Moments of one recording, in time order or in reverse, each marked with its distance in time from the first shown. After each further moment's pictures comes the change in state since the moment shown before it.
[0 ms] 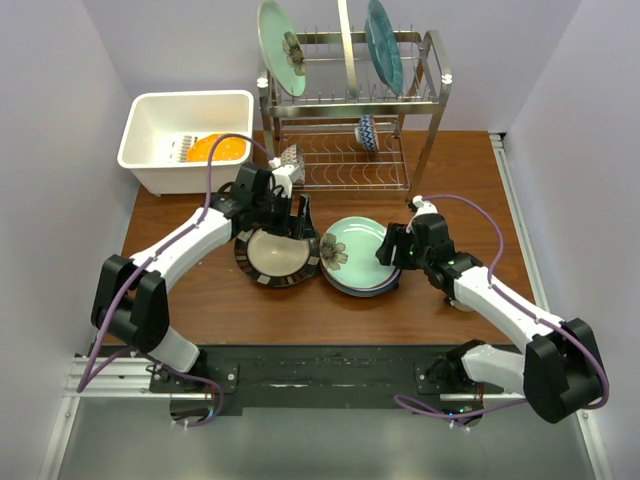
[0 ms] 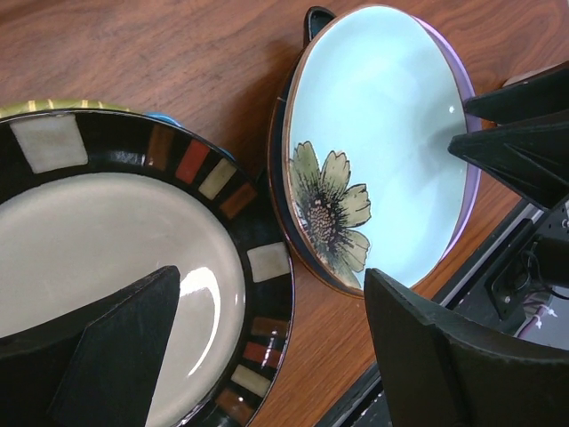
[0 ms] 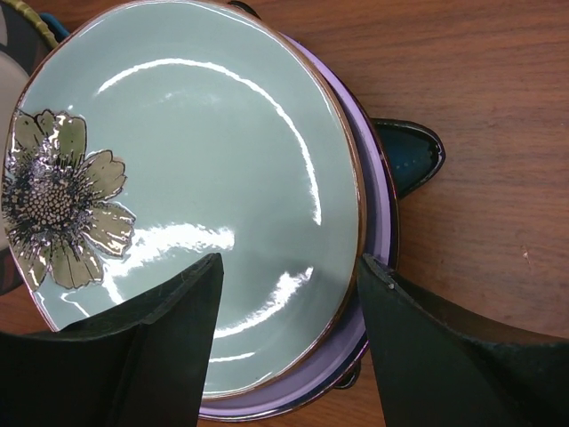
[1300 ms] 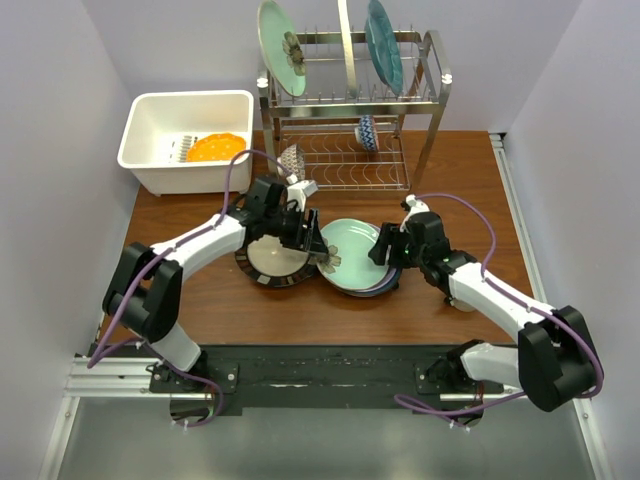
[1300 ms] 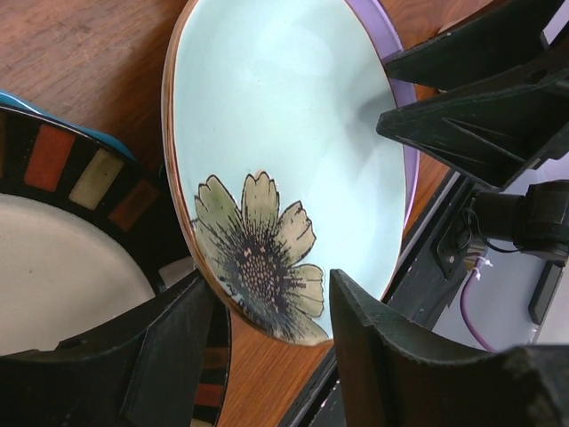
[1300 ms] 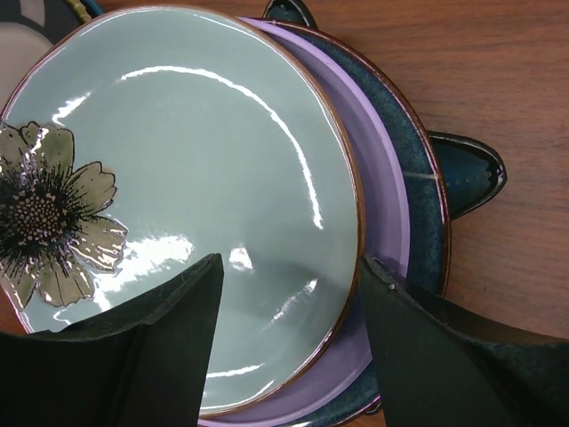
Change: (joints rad) left arm -0.057 0.079 -0.082 0.152 0.182 -0.085; right arm 0.010 0.064 -0.001 0.082 -0.100 -0.002
